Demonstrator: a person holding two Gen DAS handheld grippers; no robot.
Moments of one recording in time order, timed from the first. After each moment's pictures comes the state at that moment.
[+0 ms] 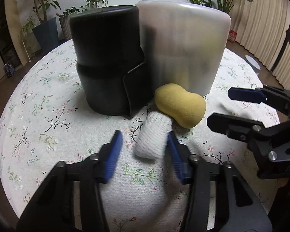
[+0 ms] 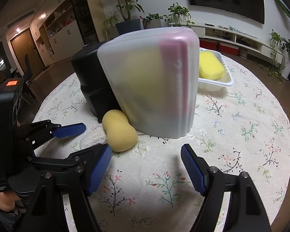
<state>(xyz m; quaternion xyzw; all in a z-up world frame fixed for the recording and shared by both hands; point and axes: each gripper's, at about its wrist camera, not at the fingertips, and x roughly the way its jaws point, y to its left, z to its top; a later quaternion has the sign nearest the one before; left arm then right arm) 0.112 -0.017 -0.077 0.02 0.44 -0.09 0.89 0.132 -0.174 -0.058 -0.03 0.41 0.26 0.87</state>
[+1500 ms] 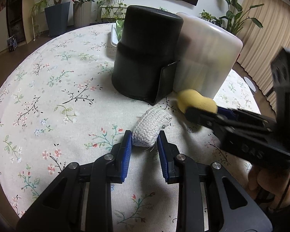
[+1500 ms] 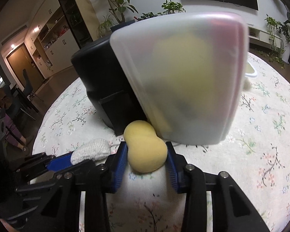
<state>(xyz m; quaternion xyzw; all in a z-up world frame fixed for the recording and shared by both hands) 0.088 0.030 -0.075 -0.07 0.43 -0.08 0.89 0.139 -0.128 -0.076 0.03 0.42 0.26 0.87</state>
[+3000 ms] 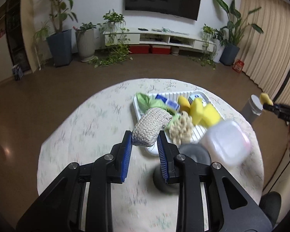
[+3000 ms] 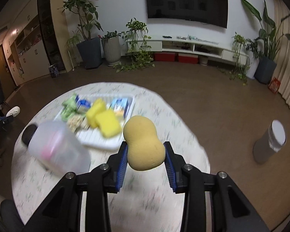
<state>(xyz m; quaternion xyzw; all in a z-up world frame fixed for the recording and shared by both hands) 0.213 0.086 0.071 -0.01 0.38 -0.07 0.92 0.242 -0.322 0.056 -0.03 0.38 0.14 0.91</state>
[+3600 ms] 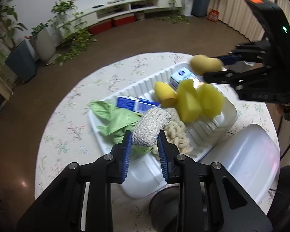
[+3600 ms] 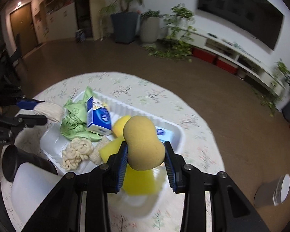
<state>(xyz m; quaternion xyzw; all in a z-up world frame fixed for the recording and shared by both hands) 0.335 -0.001 0.019 0.12 0.48 -0.18 0.85 0.377 -0.174 0.022 -0.16 0.43 0.25 0.85</state>
